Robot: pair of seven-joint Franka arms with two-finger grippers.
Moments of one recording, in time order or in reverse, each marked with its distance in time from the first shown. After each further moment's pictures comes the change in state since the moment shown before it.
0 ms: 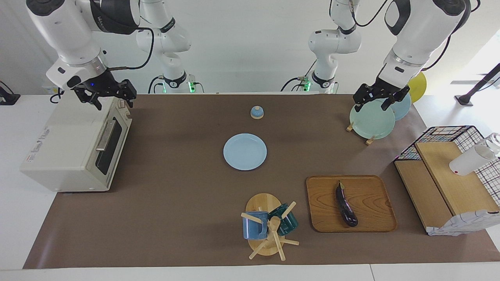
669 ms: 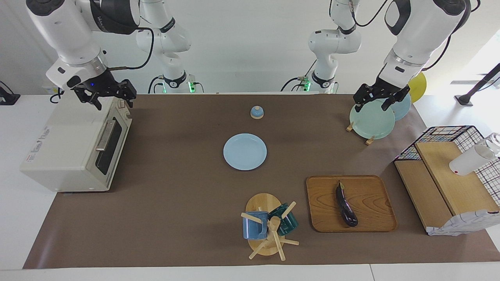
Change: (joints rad) left arm 0.000 0.000 0.001 -0.001 0.000 0.036 0.000; right arm 0.000 0.000 0.000 0.000 0.000 0.000 0.000
